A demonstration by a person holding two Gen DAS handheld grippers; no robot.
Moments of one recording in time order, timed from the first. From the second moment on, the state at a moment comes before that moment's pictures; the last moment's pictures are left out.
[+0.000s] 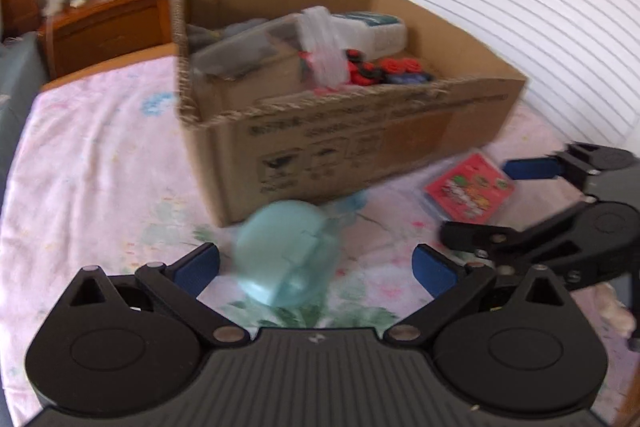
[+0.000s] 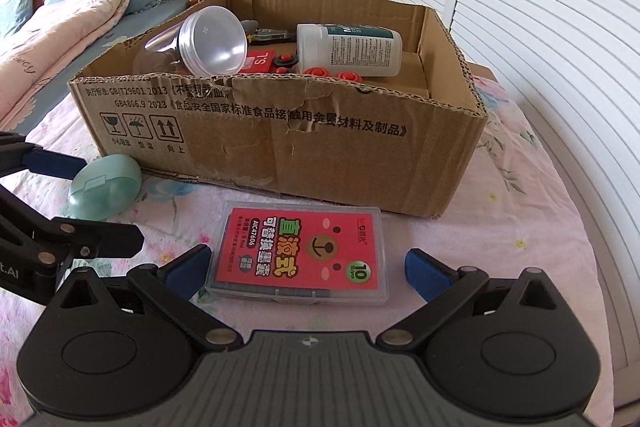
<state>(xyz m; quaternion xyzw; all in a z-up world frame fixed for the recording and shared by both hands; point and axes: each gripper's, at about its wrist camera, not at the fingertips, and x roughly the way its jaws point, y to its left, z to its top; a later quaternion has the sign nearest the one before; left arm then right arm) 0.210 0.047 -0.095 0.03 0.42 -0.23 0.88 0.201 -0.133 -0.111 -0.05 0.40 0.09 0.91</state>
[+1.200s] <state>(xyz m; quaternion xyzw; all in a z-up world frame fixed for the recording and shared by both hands) 0.186 0.046 -0.090 0.08 0.41 -0.19 0.89 0.207 -0.127 -0.110 -0.07 0.40 0.12 0.91</state>
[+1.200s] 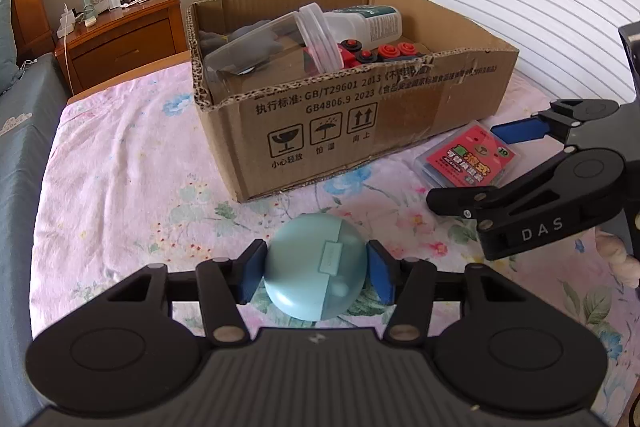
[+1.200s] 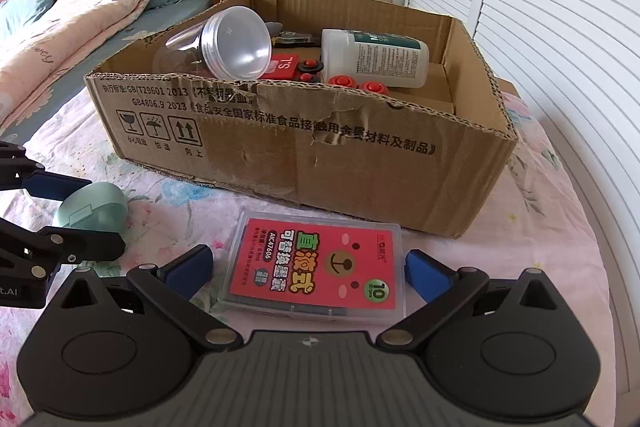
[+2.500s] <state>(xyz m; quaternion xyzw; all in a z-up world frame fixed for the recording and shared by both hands) 0.182 0.046 -0.086 0.08 0.44 -0.20 0.87 0.192 -0.140 -0.087 -0.08 0.42 0.16 0.89</state>
